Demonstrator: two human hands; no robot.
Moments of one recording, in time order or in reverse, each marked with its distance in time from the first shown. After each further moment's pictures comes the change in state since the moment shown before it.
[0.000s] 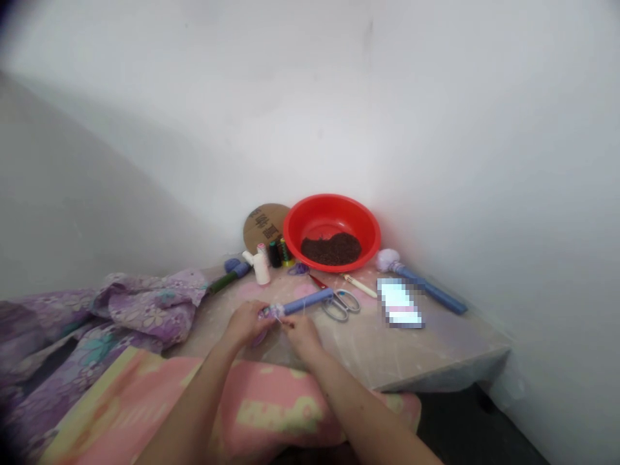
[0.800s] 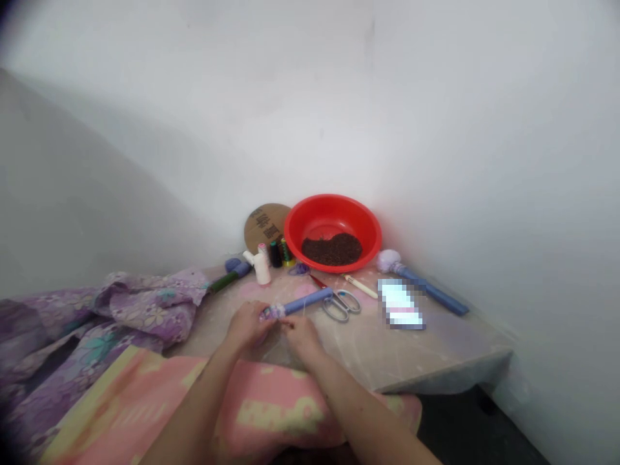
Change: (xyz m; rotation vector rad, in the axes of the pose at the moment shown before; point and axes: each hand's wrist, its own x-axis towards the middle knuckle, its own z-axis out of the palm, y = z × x) left_hand -0.006 0.007 0.001 0.035 0.025 -0.030; right_hand -0.001 -0.002 0.003 -0.062 0.001 0.003
